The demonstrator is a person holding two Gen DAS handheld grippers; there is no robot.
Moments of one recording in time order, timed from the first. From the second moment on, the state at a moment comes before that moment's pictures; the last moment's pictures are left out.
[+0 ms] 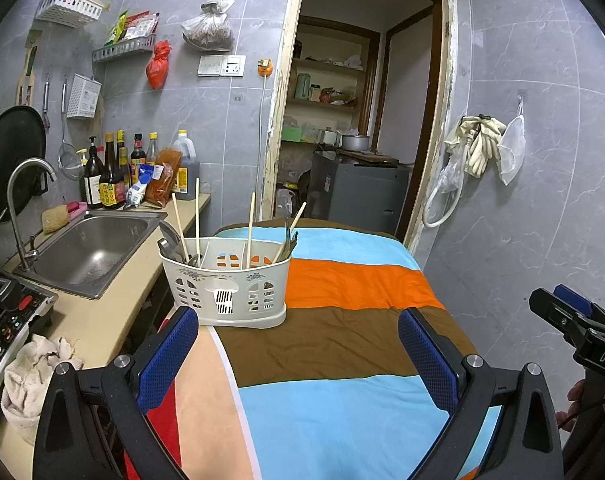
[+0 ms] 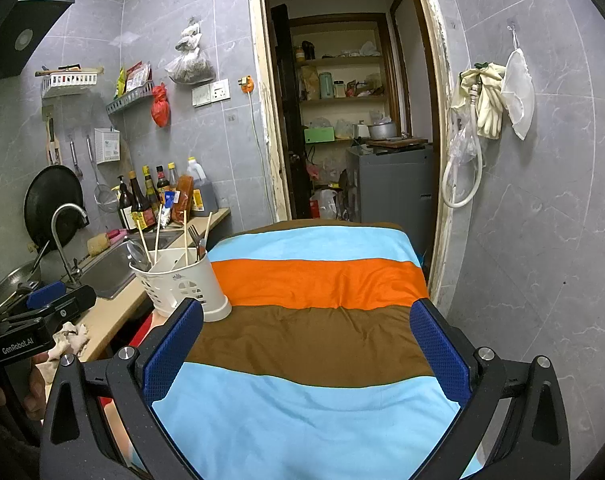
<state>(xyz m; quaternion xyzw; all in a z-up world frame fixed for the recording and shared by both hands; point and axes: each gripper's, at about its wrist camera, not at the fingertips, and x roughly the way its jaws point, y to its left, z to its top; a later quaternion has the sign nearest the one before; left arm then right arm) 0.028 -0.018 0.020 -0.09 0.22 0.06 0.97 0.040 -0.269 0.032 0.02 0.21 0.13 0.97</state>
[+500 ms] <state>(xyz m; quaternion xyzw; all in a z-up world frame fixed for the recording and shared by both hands) 0.028 -0.019 0.020 -0.08 0.22 0.07 0.97 0.041 -0.270 0.032 0.02 0.21 0.13 0.97</state>
